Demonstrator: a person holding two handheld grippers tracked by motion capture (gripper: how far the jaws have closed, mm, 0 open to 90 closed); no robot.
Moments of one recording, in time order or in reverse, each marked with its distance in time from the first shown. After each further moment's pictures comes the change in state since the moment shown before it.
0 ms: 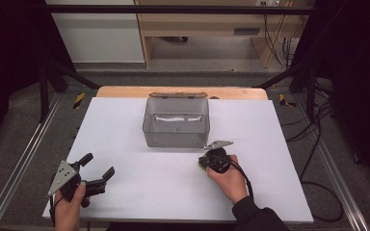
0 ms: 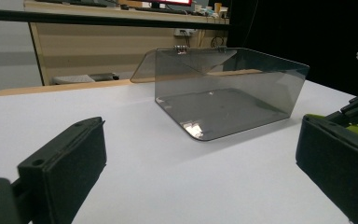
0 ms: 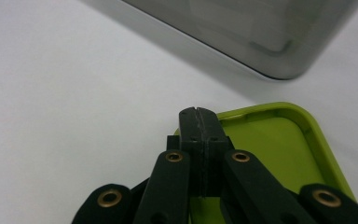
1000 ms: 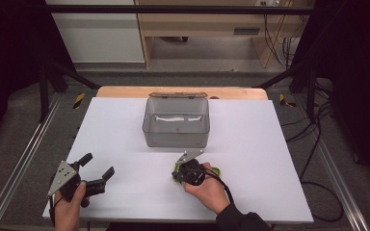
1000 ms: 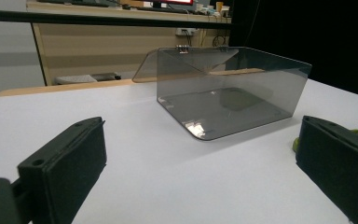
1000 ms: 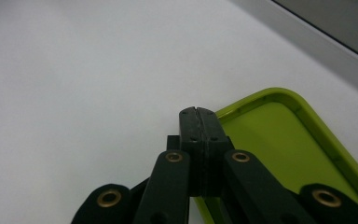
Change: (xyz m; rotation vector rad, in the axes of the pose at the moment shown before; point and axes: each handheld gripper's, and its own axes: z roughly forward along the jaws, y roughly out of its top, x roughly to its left) left arm 0.000 0.000 0.000 0.003 0.008 0.007; right arm 0.077 0.011 0.016 0.040 0.201 -0.168
